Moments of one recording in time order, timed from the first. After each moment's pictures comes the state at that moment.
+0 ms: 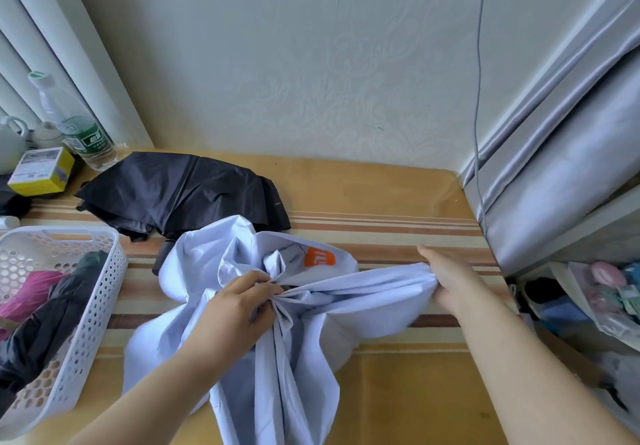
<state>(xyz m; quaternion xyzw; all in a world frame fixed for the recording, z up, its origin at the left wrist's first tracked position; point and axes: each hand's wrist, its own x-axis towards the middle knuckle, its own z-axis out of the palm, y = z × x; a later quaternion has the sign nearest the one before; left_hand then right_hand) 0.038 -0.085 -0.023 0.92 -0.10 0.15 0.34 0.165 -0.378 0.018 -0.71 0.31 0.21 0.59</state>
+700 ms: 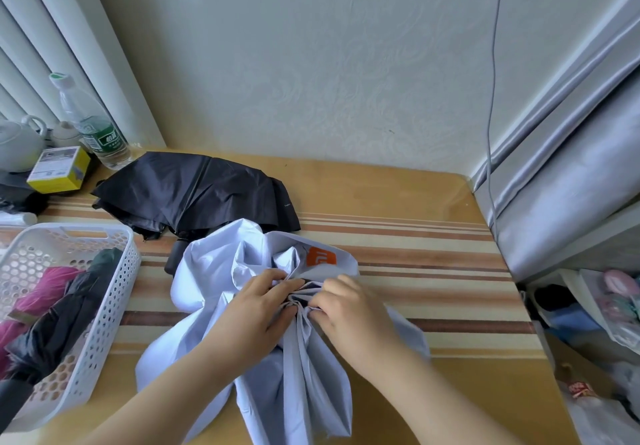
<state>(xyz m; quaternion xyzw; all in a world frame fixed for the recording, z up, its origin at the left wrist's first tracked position) 0.039 -0.088 -0.025 0.93 -0.10 0.07 0.34 0.082 -0.267 0.005 -0.91 -0.36 -0.09 0.17</state>
